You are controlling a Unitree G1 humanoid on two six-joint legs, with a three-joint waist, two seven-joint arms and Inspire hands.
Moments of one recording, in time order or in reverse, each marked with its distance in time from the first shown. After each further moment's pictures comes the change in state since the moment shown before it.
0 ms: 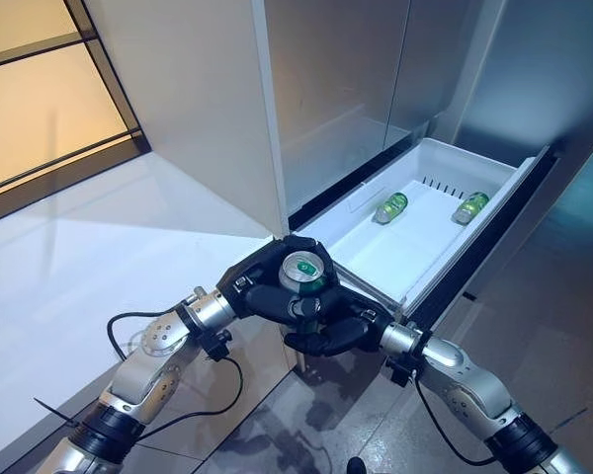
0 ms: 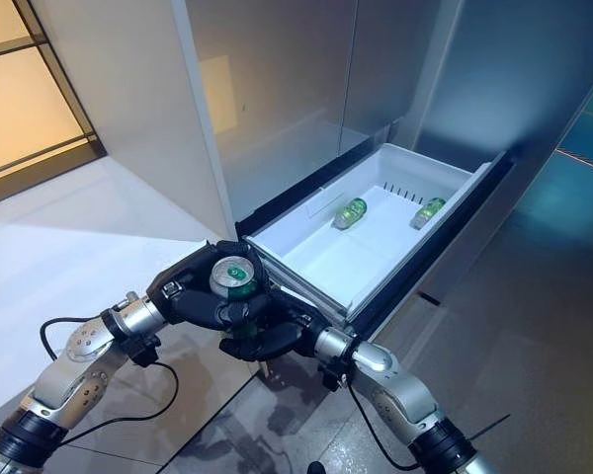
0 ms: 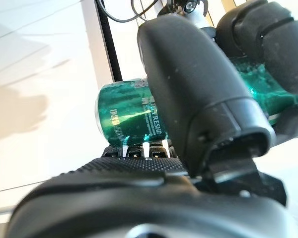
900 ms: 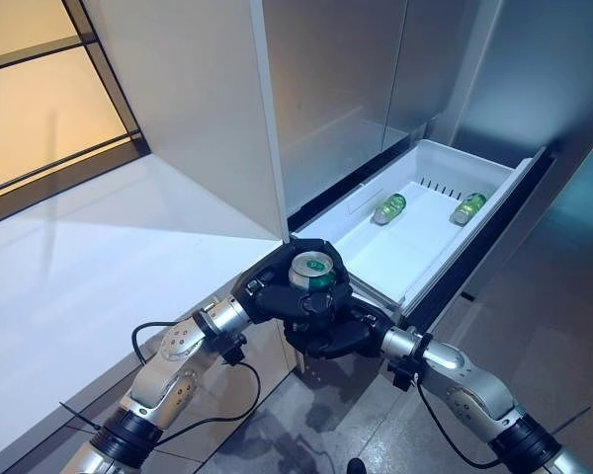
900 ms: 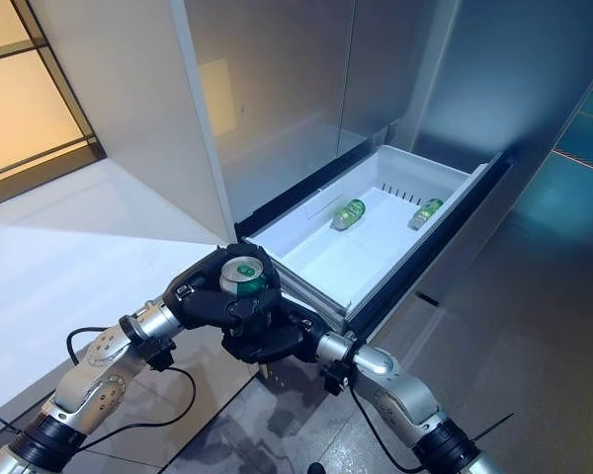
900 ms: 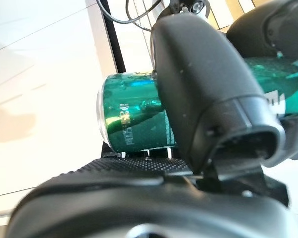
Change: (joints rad) left arm 0.007 -0.086 -0.027 0.004 -0.066 0.039 0.027; right arm 0.001 -0.018 0.024 0.004 0.007 0.007 -0.005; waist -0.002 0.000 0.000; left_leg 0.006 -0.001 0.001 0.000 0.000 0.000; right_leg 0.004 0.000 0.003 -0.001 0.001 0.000
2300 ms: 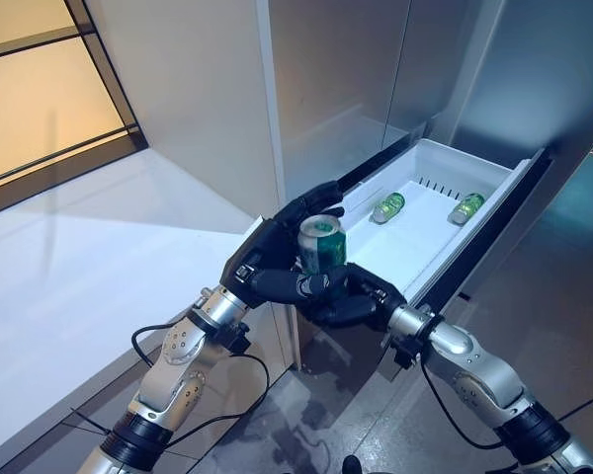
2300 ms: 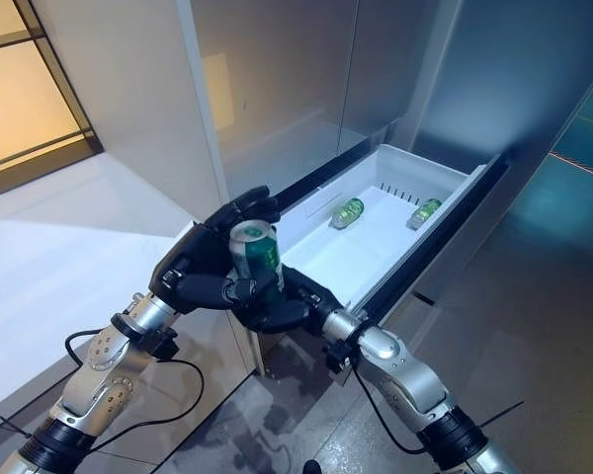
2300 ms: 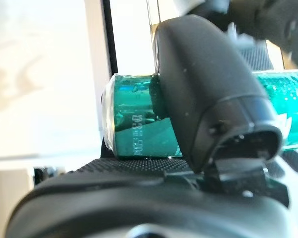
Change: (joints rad) left arm 0.013 -0.069 0.060 -0.046 0.104 -0.168 0.182; right arm -0.088 -0.039 -0.077 -0.071 -0.074 0.004 -0.187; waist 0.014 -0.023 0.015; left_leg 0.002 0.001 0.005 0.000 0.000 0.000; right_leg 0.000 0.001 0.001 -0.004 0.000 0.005
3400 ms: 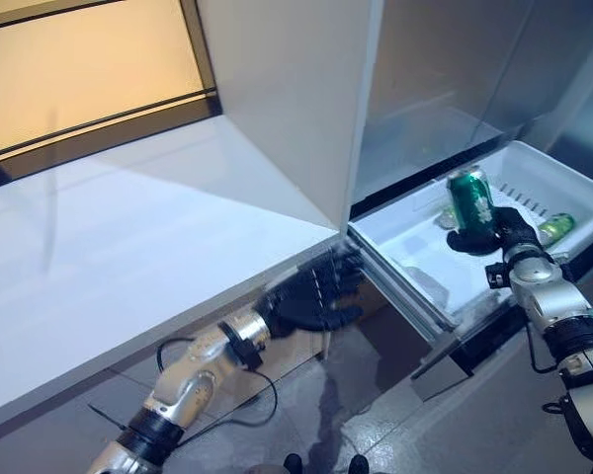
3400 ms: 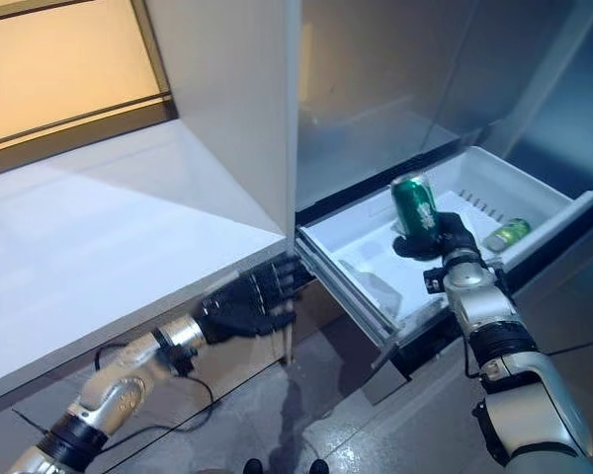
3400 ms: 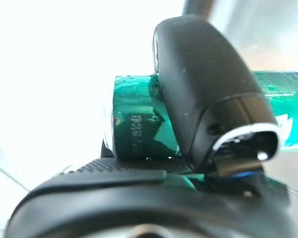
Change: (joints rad) left arm 0.031 -0.030 -0.164 0.179 -0.195 0.491 -0.167; right arm -0.426 -0.197 -0.083 0.897 -0.283 0.065 -0.362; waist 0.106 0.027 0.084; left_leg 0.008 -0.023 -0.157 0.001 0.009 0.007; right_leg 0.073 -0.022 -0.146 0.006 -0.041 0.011
